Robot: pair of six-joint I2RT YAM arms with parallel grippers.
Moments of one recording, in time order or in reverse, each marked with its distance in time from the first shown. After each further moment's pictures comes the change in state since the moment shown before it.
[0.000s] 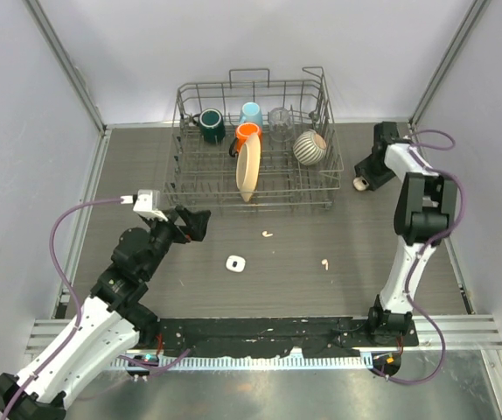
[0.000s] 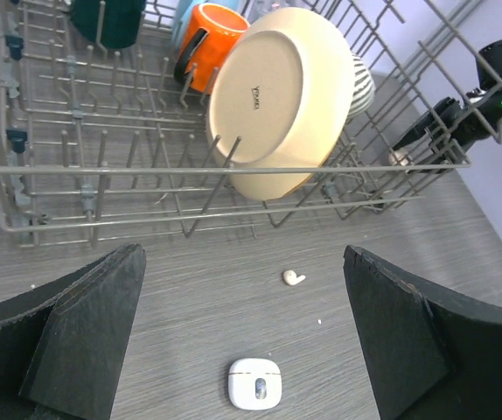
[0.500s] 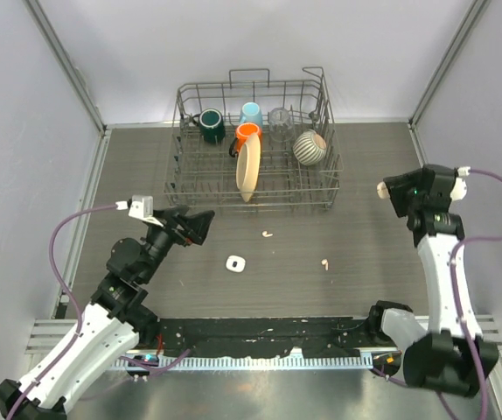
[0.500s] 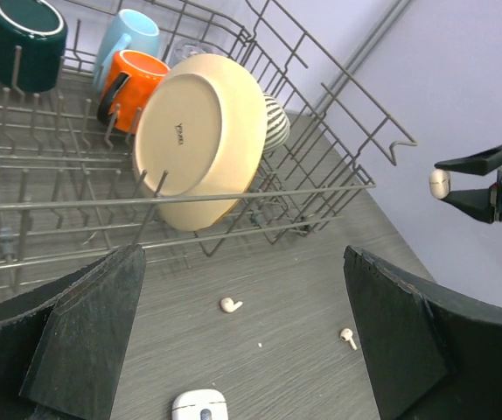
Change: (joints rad) left arm 0.003 -0.105 -0.119 0.206 0.118 -0.060; right arm -0.116 -1.096 -0.738 0.182 -0.123 0.108
